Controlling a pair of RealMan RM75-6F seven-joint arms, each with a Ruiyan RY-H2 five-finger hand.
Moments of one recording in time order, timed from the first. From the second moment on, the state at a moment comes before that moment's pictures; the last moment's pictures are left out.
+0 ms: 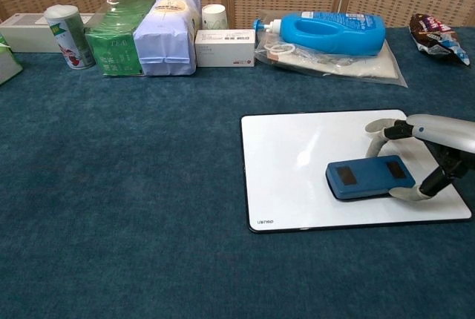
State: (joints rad) left arm -0.17 -1.07 0.02 -1.91 1.53 1.34 0.01; right arm 0.53 -1.43 0.04 -1.63 -1.11 0.94 -0.16
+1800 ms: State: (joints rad) left arm -0.17 -1.07 0.02 -1.93 1.54 1.35 0.02; right arm 0.50 -1.42 0.02 -1.67 -1.19 0.96 -0.15
